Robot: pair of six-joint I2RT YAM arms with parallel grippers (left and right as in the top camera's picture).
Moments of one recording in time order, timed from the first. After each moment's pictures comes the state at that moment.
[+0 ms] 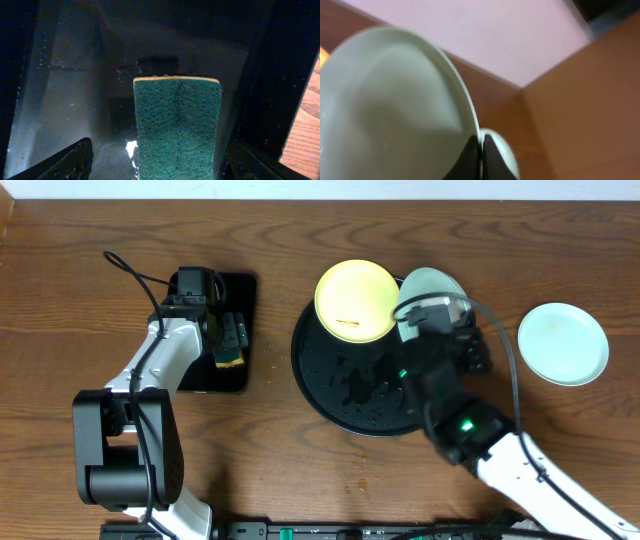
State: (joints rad) left arm 0.00 1.79 1.12 -0.55 -0.04 -0.22; right arm 0.64 1.20 0.81 -0.15 1.02 -0.19
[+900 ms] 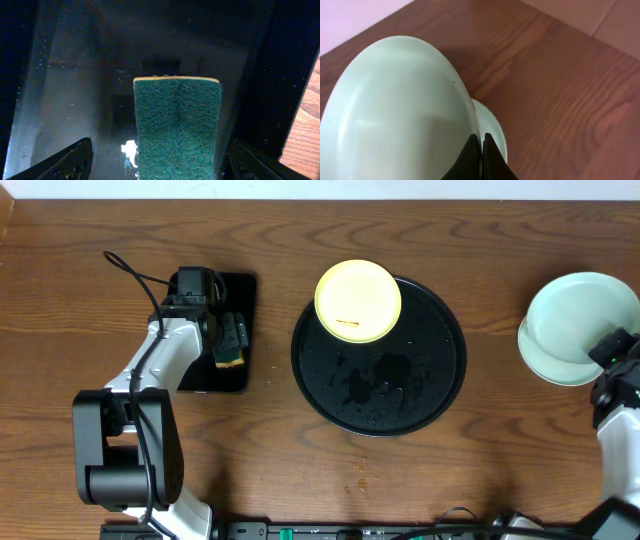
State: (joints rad) left arm 0.00 1.79 1.12 -0.55 -0.04 -0.22; right arm -0.56 1.37 0.81 -0.05 0.11 0.24
